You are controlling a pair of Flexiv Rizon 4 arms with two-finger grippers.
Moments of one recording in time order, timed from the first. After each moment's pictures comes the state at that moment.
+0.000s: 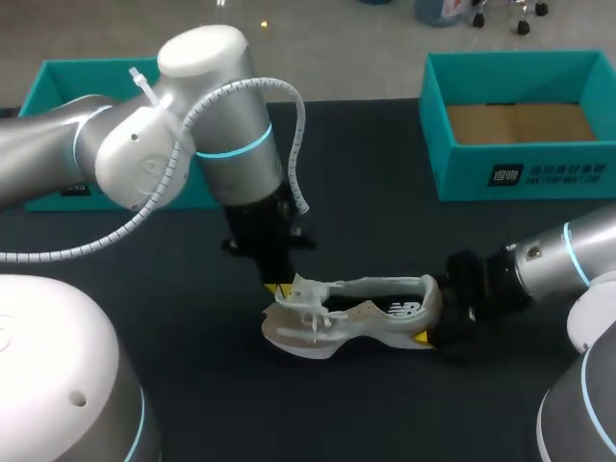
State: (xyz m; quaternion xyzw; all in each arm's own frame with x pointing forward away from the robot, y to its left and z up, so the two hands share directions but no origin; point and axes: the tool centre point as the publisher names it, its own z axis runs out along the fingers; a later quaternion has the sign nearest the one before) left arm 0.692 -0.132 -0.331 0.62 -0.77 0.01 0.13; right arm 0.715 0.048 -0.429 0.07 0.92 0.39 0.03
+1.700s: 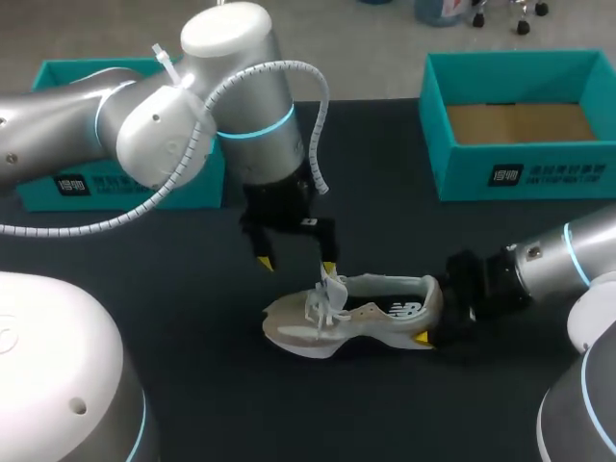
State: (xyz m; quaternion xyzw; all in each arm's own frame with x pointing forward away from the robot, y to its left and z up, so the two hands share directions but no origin) left arm 0.725 -0.161 -0.304 0.58 -0.81 0.05 0.10; right arm 0.715 0.047 -0.430 0.07 0.92 0.39 0.03
